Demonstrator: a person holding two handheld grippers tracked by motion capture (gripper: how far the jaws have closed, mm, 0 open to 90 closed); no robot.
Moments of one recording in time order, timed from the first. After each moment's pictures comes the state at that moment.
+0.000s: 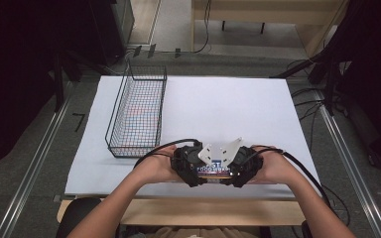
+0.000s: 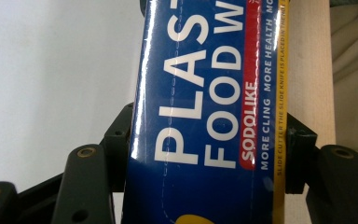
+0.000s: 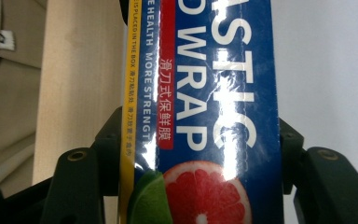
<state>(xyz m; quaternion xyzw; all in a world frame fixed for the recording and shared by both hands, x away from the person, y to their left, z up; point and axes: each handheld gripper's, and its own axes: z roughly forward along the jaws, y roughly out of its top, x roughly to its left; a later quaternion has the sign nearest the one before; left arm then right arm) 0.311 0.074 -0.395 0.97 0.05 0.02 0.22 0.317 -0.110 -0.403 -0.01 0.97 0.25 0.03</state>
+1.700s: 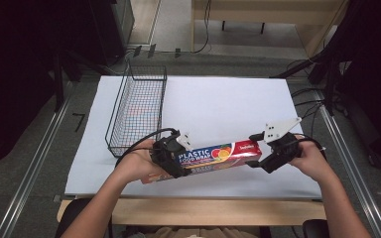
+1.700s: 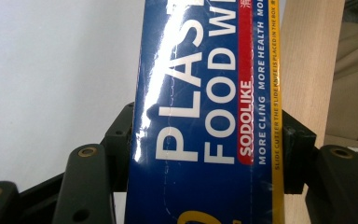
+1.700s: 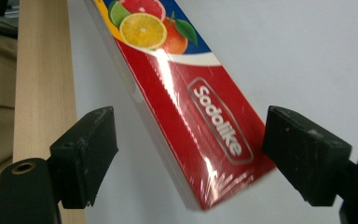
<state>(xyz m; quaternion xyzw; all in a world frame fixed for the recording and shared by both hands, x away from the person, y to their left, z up) 0.324 0.125 -0.373 0.96 0.16 0.02 0.22 0.340 -0.206 -0.375 0.12 0.91 0.38 0.08</state>
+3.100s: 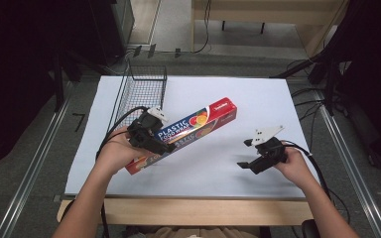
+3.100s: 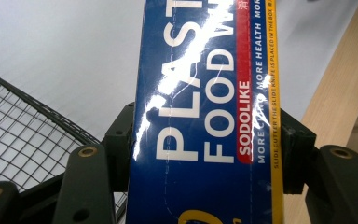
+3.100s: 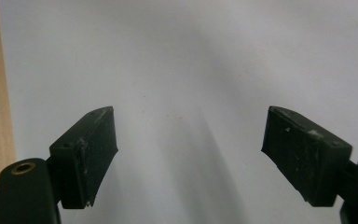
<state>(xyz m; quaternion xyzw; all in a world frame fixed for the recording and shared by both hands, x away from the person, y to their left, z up) 0.347 0.177 -0.328 0.91 0.30 0.05 0.27 0.354 -0.190 -0.435 0.19 0.91 0.36 0.08</state>
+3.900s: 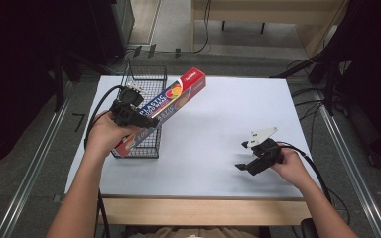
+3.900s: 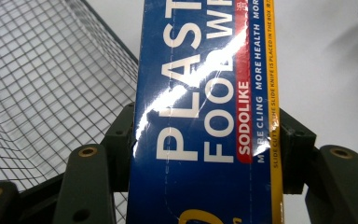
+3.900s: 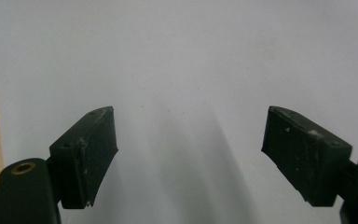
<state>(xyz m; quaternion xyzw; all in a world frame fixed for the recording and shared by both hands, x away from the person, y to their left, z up) 0.396 0.220 -0.309 0.86 0.43 0.10 0.26 0.356 -0.184 -0.443 0.18 0.92 0.34 0.08</state>
